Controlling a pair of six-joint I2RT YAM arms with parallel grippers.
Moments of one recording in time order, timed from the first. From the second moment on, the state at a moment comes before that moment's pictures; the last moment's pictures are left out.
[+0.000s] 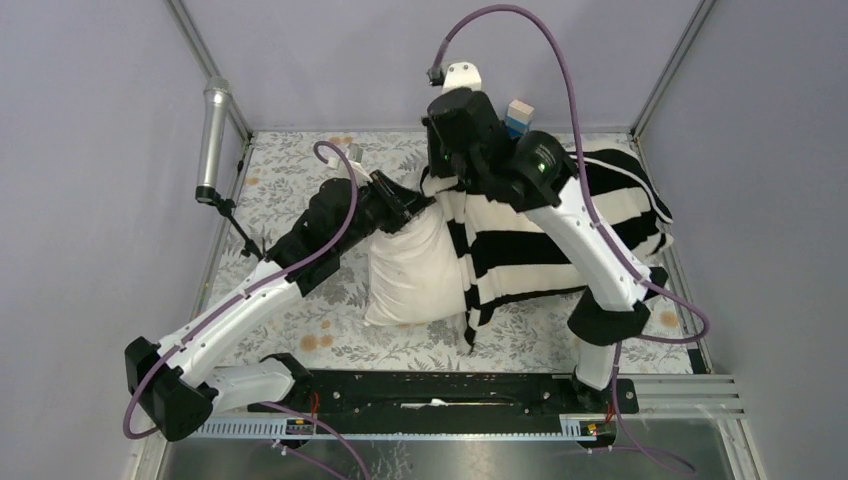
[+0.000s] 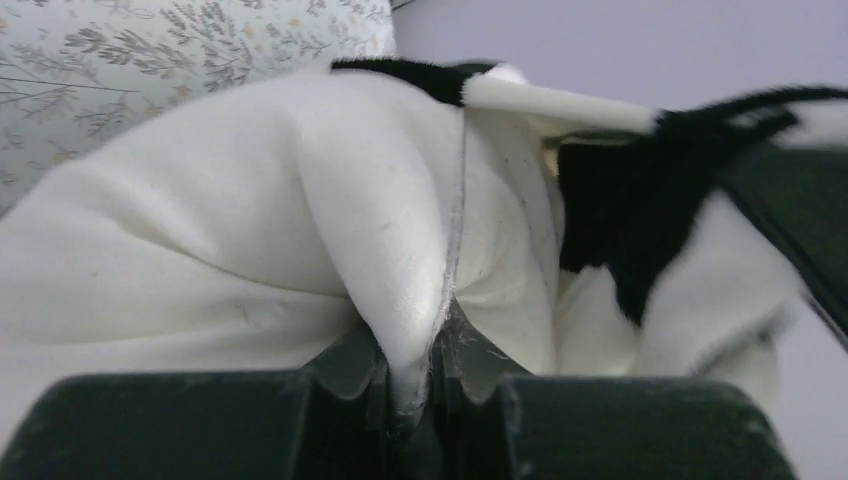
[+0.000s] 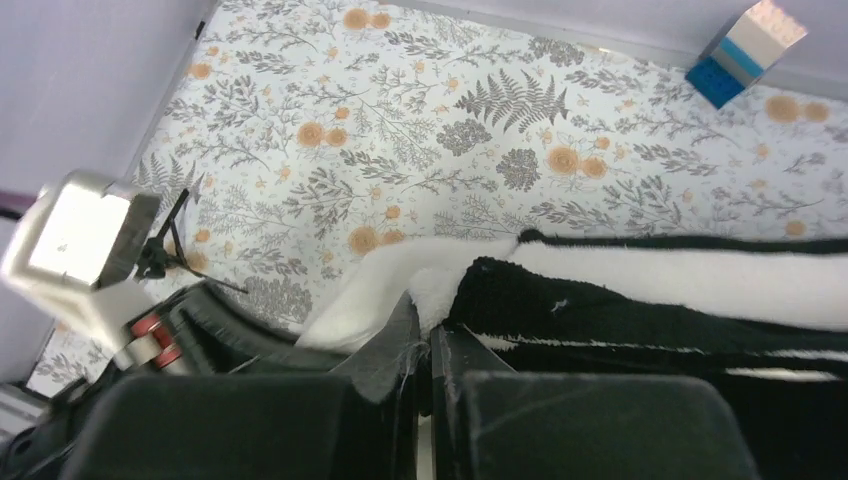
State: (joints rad) left arm -0.73 1.13 1.06 -0.17 -0.01 -1.08; right arm 1.02 1.83 2.48 -1.18 0.56 0.38
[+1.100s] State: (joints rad) left arm -0.32 0.94 0.67 -0.42 0.29 -0.79; right arm 0.85 2.02 2.32 -0.93 0.47 0.35
